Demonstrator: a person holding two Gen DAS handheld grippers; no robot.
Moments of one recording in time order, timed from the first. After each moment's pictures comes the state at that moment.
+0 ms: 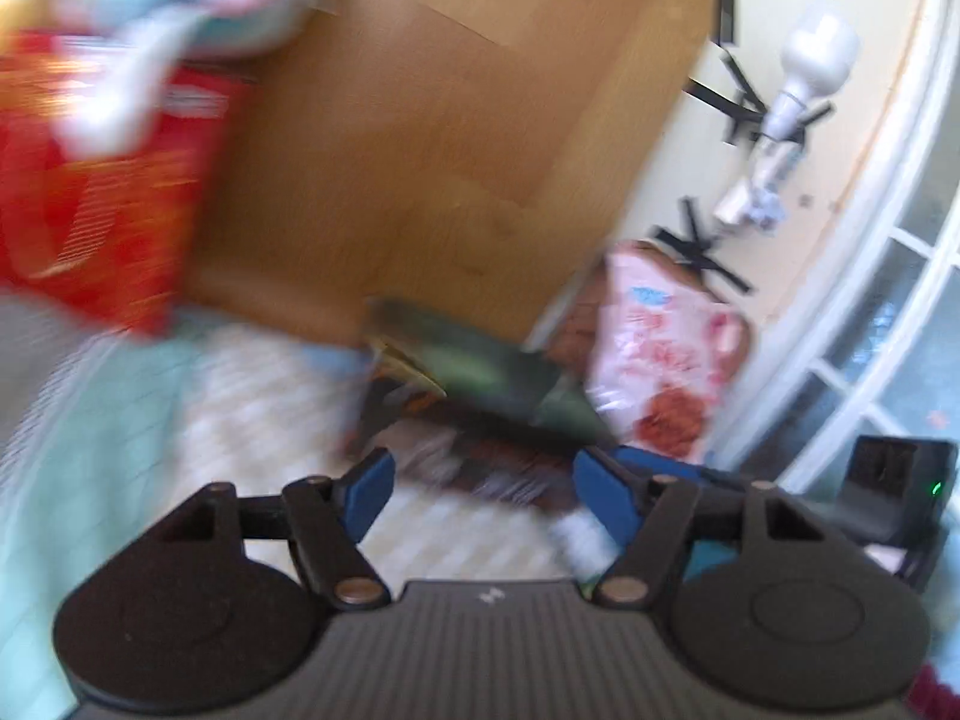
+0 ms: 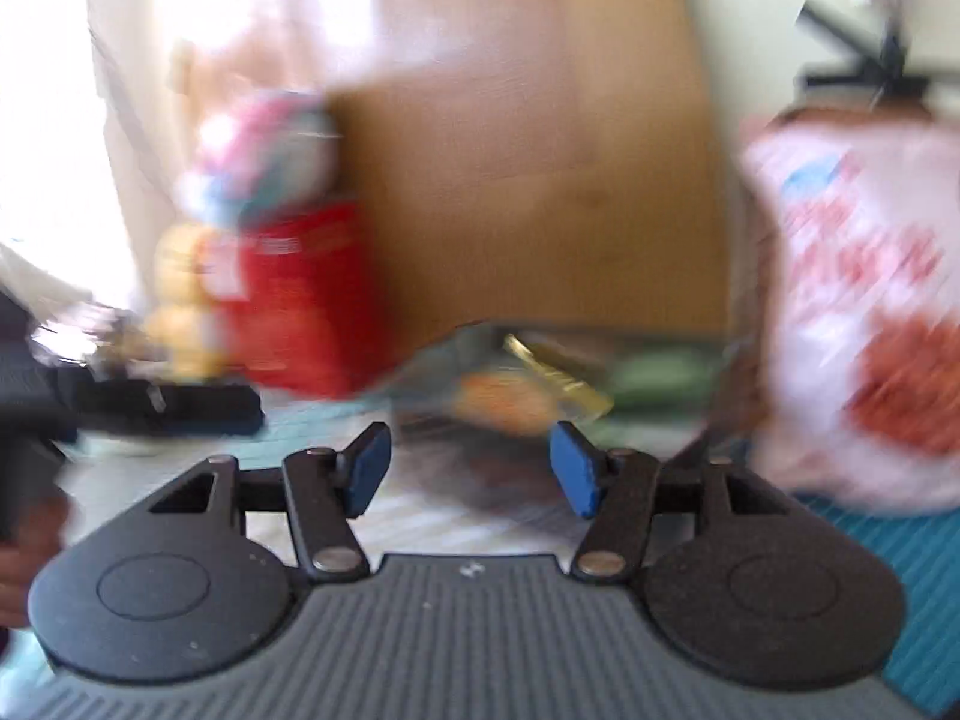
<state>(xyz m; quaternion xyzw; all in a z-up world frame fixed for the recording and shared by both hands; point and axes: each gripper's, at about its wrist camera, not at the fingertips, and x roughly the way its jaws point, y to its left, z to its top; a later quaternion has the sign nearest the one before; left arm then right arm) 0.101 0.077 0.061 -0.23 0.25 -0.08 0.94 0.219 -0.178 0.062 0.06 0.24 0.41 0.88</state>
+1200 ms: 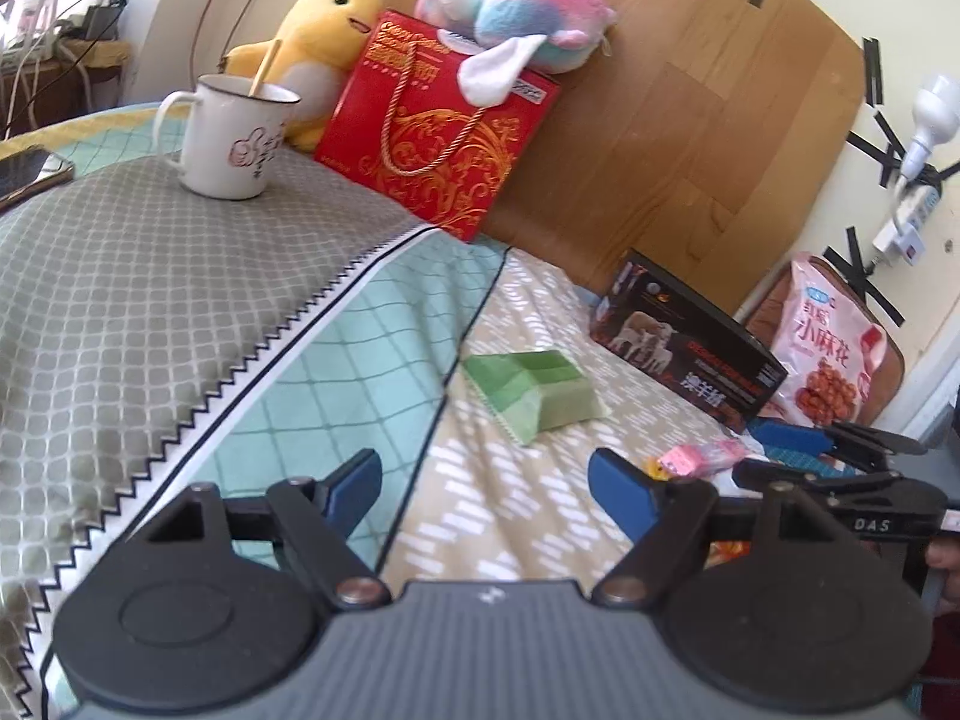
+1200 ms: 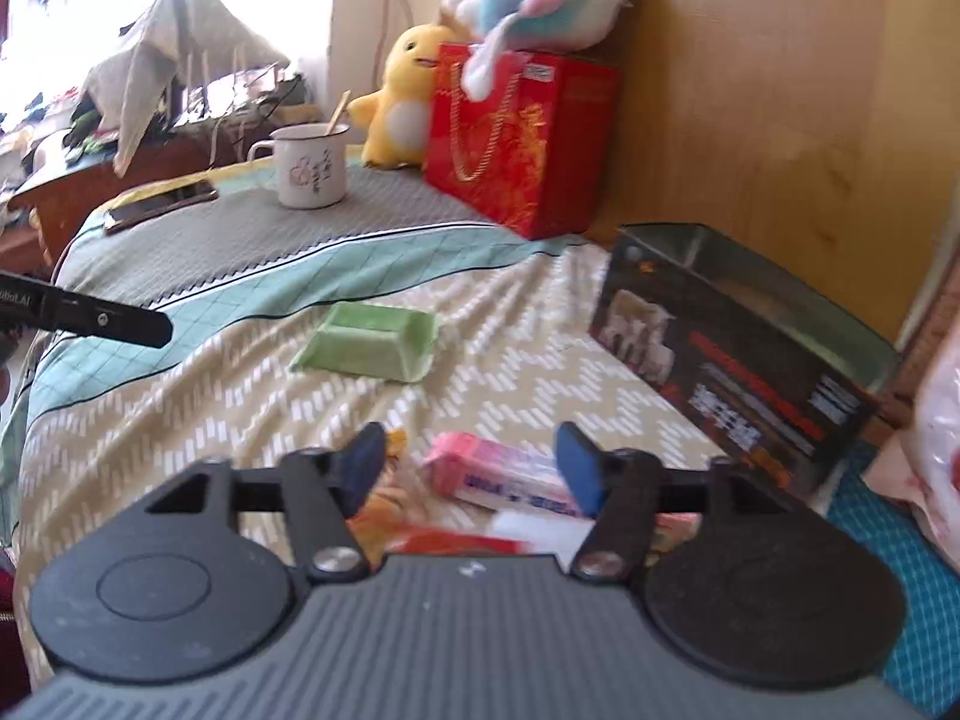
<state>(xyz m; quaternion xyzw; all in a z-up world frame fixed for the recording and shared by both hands) -0.059 0.081 0.012 -0.26 0.25 0.11 0.93 0.137 -0.153 0.037 -0.17 0.24 0.51 0.81</state>
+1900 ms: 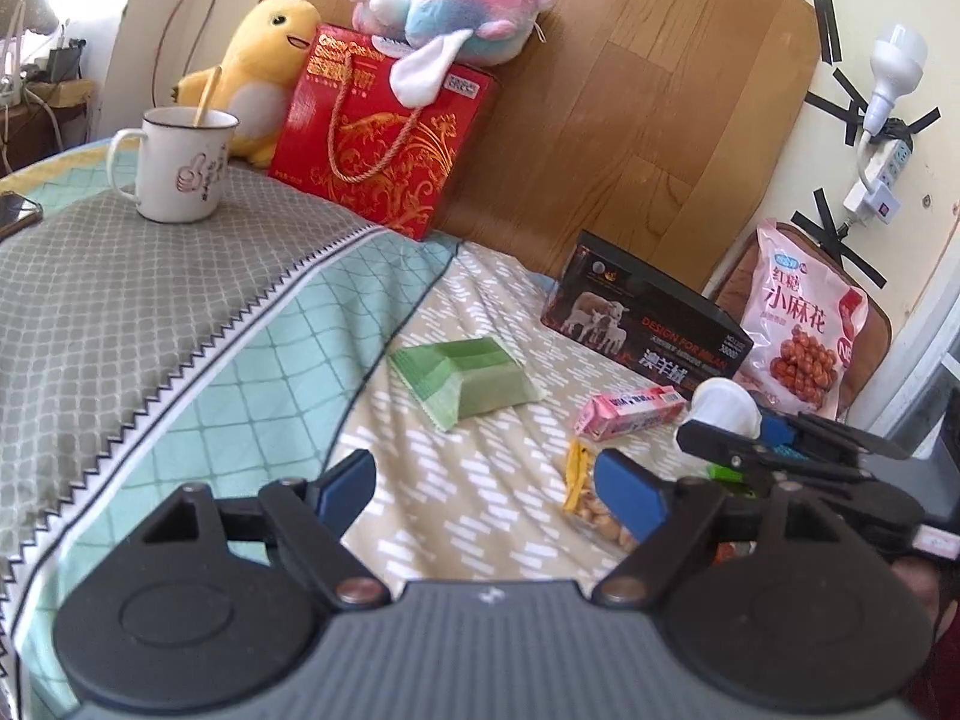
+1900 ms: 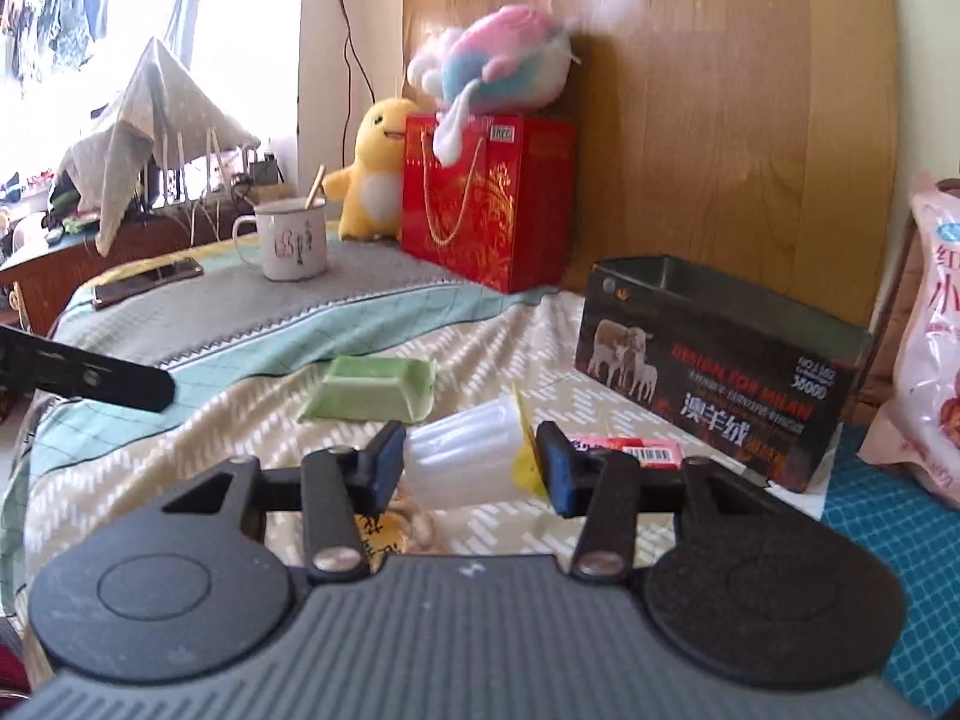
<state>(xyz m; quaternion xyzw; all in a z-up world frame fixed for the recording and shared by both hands) -0.045 0.038 0.028 -0.24 0.26 0.10 0.93 0.115 -0.169 0.029 -0.10 0.19 0.50 0.84</state>
